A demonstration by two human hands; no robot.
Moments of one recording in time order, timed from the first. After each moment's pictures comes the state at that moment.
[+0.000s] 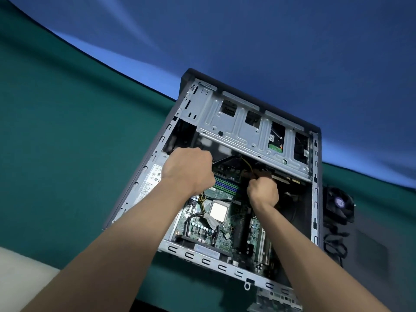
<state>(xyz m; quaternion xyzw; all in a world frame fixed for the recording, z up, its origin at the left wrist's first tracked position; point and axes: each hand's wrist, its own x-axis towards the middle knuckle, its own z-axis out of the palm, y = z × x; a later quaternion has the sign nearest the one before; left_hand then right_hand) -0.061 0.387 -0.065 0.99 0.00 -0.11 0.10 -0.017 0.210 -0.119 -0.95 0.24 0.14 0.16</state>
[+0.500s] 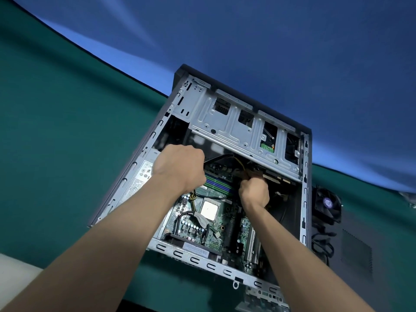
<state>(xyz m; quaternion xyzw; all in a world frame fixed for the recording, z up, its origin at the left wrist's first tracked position) -0.061 0.386 -0.061 0.99 0.00 -0.11 0.07 -0.019 0.206 -0.122 -0.95 0.24 0.14 0.16</state>
